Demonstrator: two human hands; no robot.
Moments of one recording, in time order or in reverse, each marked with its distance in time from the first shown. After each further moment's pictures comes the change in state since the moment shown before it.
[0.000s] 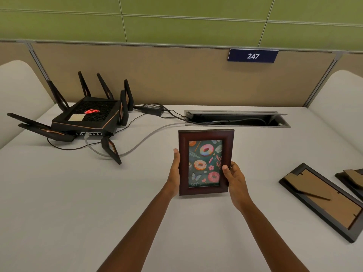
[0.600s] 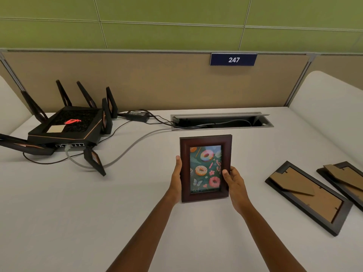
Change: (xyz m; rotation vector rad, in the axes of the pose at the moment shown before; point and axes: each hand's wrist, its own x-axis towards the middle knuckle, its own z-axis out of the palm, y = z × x) left_hand 0.027 -0.027 0.023 0.017 -0.142 -0.027; right_hand 0.010 0.007 -0.038 -0.013 0.088 0.003
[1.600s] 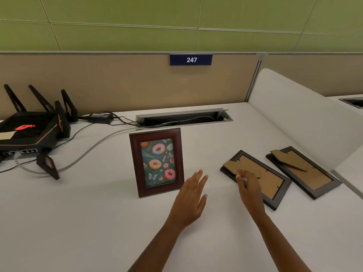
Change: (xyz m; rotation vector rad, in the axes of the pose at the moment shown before) left_hand -0.019 -0.109 0.101 1.328 -0.089 0.825; right_hand -0.045 -0.019 -0.159 -0.763 0.381 -0.217
